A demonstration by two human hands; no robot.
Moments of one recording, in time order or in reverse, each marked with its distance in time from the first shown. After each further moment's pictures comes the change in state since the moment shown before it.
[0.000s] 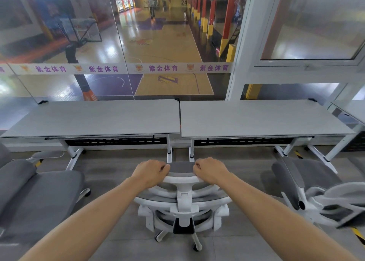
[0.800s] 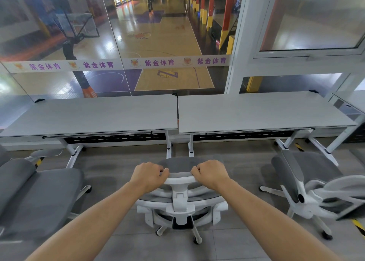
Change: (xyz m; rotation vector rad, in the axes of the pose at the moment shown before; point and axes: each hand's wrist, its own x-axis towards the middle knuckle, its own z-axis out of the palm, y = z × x) left_hand -0.001 0.018 0.021 0.164 0.030 -0.040; right_hand -0.013 0.022 0.021 -0.067 0.105 -0.039
